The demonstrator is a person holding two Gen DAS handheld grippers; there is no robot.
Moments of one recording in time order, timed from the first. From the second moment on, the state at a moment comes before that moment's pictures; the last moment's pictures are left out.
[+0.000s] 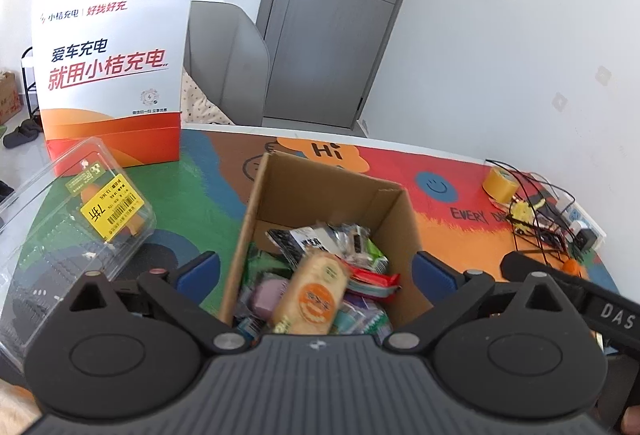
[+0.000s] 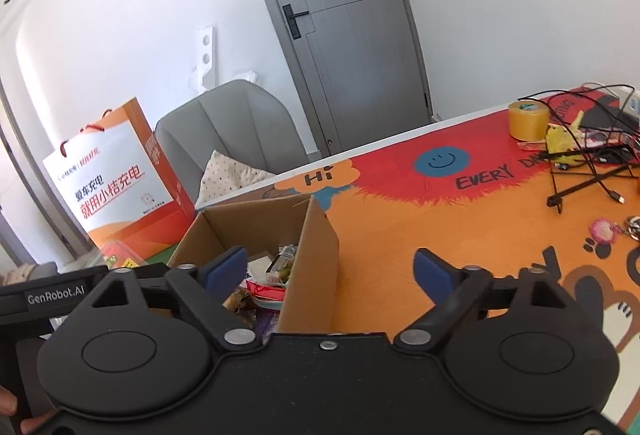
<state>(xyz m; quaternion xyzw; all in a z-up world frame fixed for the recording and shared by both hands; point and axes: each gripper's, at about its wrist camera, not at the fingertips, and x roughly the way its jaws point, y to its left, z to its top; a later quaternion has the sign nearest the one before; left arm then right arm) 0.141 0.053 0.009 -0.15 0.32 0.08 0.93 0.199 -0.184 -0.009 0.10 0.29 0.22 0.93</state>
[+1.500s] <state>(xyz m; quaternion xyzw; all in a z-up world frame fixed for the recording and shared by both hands) 0.018 0.011 0.047 -0.10 0.27 0.06 0.96 0.079 -0.245 0.023 0.05 0.22 0.20 0.95</state>
